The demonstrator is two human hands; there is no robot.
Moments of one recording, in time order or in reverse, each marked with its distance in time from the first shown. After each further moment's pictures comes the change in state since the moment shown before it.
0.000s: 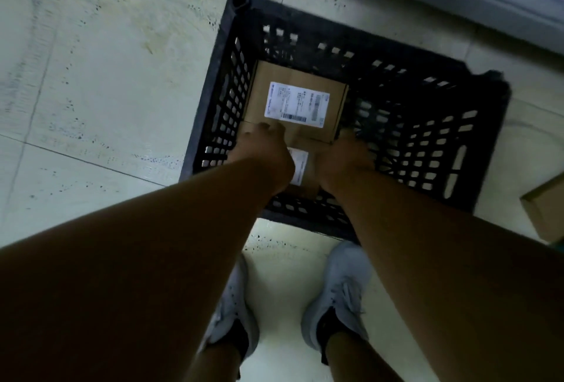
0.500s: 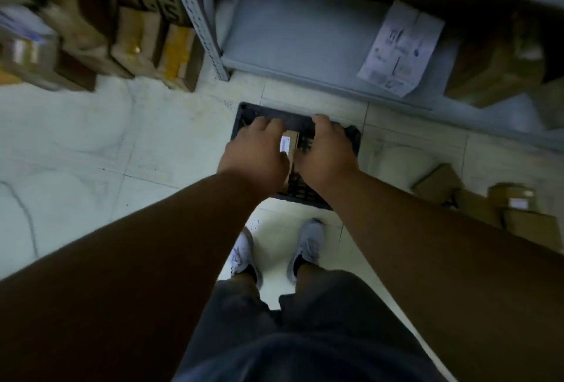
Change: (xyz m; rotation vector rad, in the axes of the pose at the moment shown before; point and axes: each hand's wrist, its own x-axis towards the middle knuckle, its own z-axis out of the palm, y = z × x) left_hand -0.333 0.134 -0.236 0.086 0.337 0.355; right_hand -0.343 -0.070 -0.270 0.009 0.194 -0.367
